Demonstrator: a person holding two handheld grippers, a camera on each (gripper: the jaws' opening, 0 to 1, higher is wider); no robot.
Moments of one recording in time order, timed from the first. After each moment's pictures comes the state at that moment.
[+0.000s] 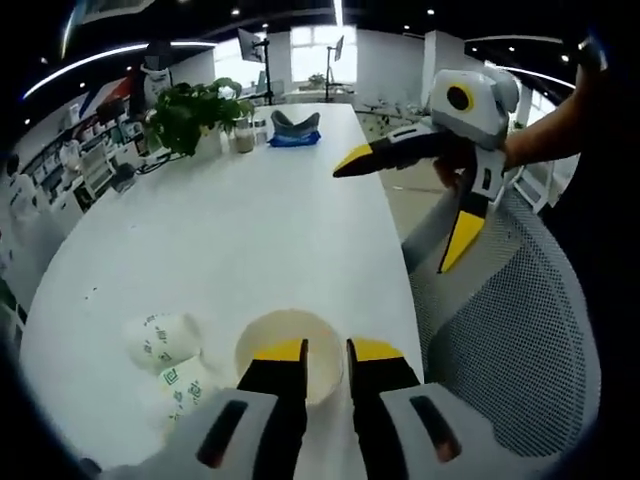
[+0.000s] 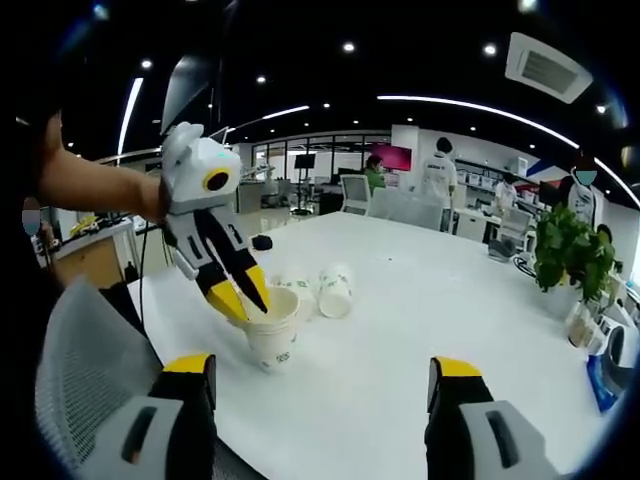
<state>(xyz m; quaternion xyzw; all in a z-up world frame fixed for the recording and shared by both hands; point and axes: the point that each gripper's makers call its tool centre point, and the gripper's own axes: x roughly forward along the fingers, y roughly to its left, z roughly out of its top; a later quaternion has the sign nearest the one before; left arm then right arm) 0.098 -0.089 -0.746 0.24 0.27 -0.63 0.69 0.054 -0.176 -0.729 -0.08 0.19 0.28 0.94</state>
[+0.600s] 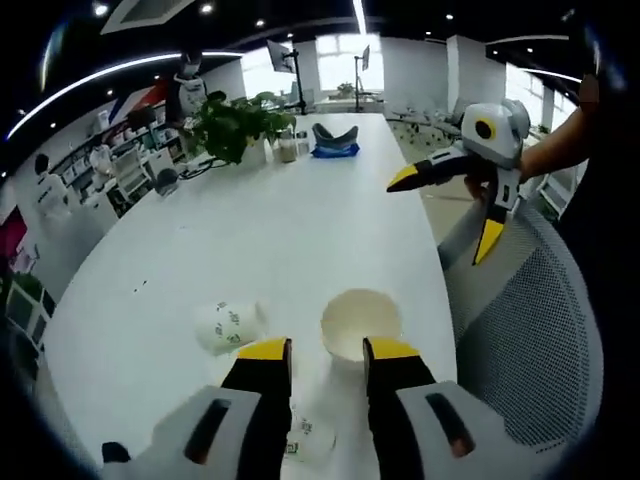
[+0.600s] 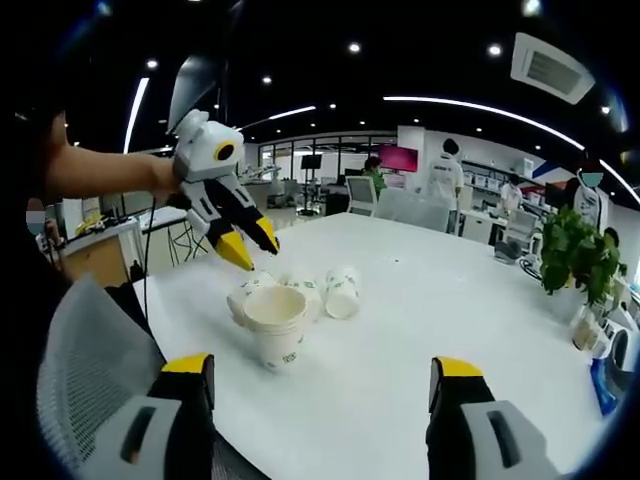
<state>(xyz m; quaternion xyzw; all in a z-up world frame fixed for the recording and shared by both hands) 0.152 -0.037 -0.718 0.24 0.25 -0.58 0.74 0.053 -0.173 -0.729 -0.08 0.19 0.29 0.94</state>
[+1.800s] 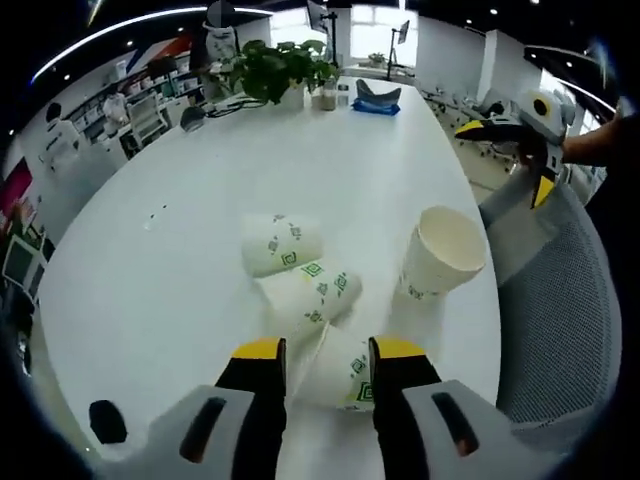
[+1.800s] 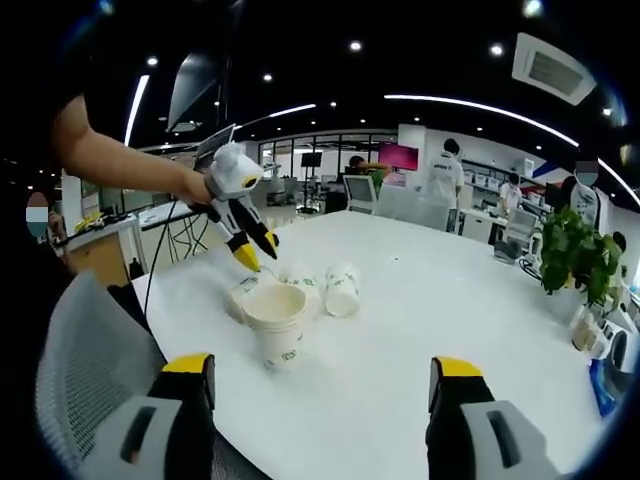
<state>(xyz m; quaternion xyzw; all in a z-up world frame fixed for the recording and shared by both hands) 0.209 0.015 -0.779 0.24 0.35 -0.53 0.73 0.053 -0.173 -0.732 -0.08 0.20 0.28 0.93</state>
